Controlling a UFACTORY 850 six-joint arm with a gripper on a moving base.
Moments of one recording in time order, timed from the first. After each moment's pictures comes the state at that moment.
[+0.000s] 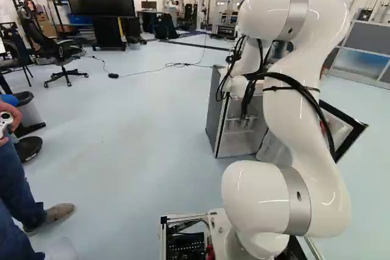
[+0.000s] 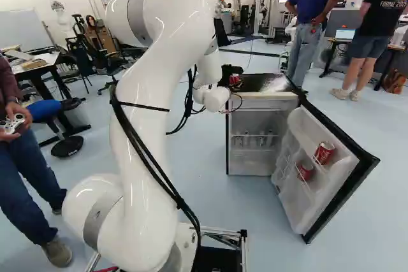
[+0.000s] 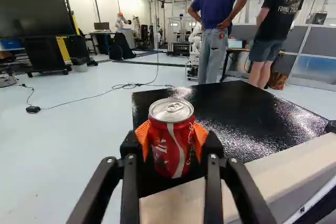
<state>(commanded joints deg) -15.4 -36.4 -59.4 -0.1 60.2 0.0</state>
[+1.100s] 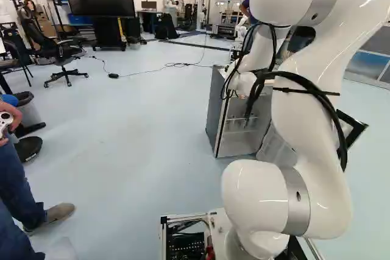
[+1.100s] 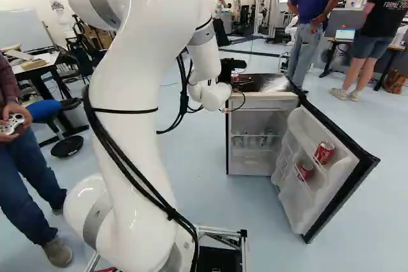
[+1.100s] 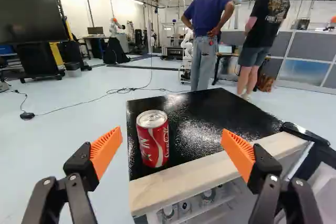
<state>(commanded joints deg) -18.4 -24.7 -49.2 -0.1 60.2 0.0</state>
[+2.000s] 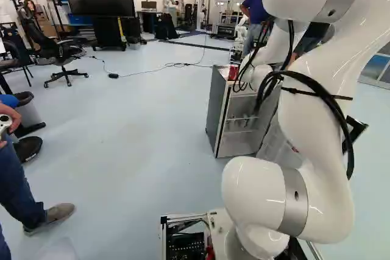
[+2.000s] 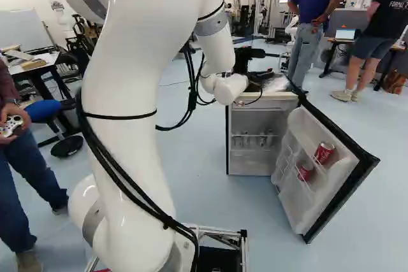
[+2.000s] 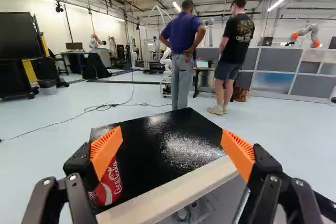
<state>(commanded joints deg) -25.4 -22.0 -52.1 -0.1 60.0 0.0</state>
